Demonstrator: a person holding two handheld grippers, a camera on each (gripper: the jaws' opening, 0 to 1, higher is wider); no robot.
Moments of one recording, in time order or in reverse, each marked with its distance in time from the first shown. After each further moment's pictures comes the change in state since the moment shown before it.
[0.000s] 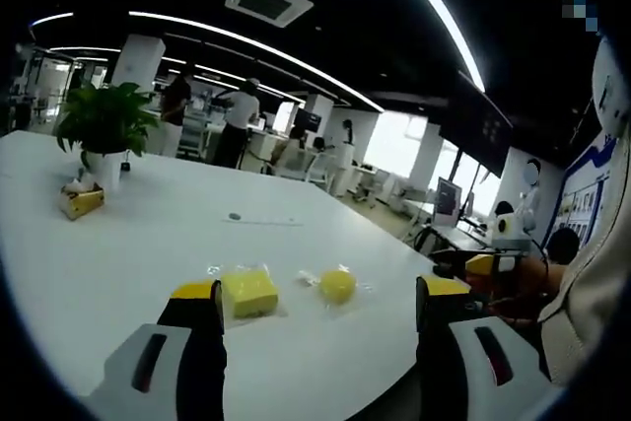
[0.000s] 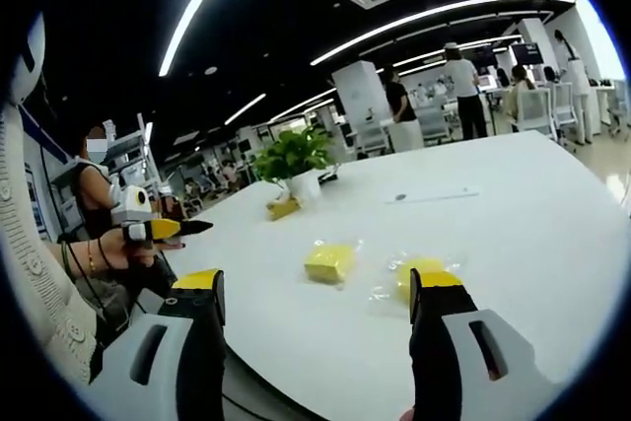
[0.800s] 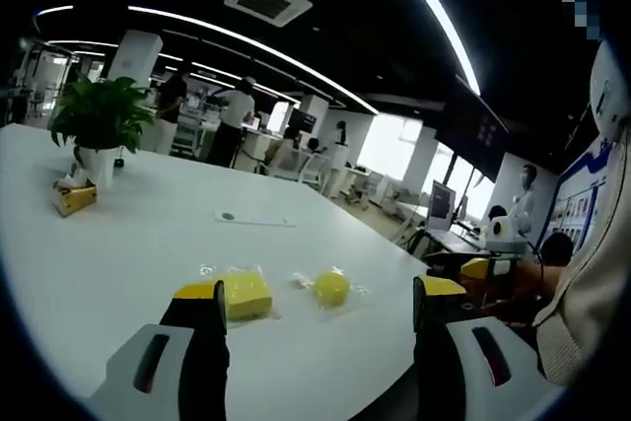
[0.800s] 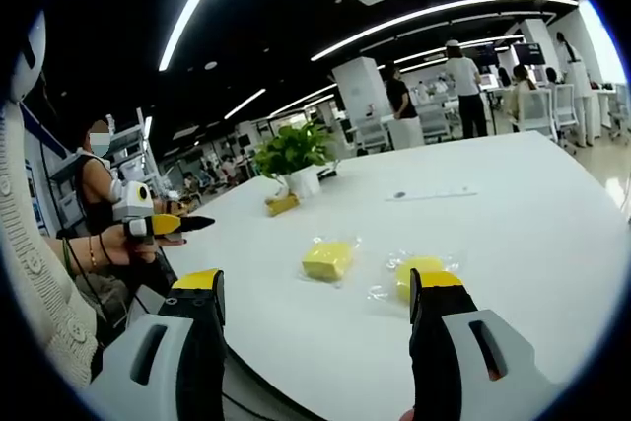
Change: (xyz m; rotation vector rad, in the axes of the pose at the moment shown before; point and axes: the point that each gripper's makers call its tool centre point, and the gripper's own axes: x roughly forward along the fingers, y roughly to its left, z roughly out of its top) left arm 0.007 0.003 0.001 -0.022 -0.004 -0.034; right arm 0.005 -0.001 0.001 -0.014 0.022 -0.001
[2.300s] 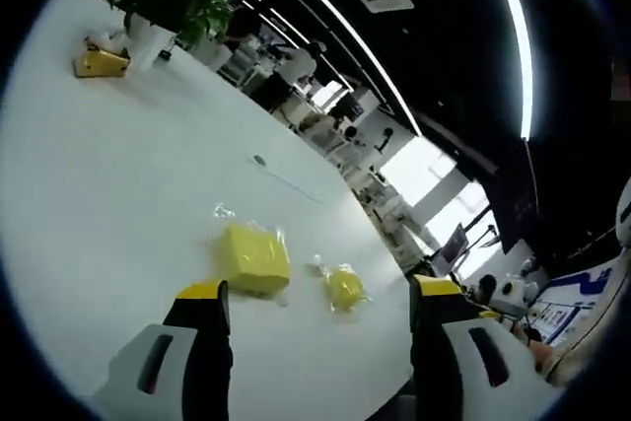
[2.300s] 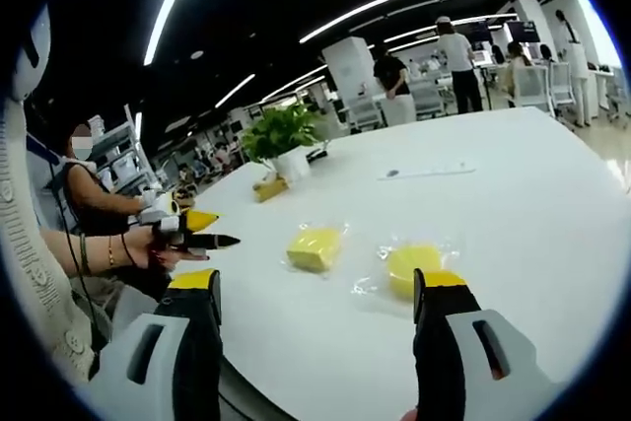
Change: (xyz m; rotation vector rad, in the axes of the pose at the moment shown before) left arm 0.070 0.085 -0.056 -0.458 0.077 0.070; right arm 0.039 -0.031 -0.017 0.052 0.090 -0.016
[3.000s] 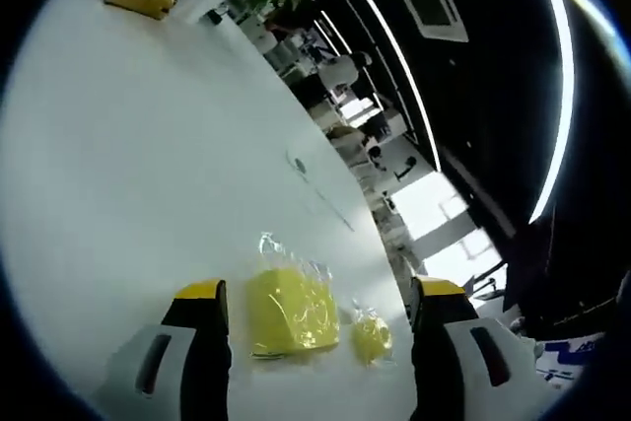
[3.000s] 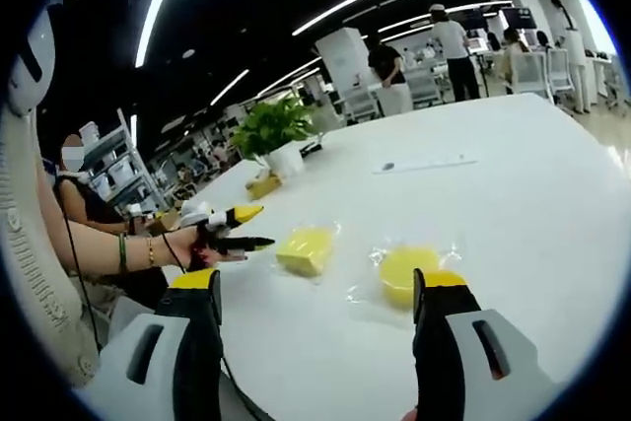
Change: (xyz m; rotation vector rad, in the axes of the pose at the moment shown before) left arm 0.083 0.069 0.027 -0.258 -0.053 0.033; right arm 0.026 -0.018 0.007 0.050 0.034 -0.004
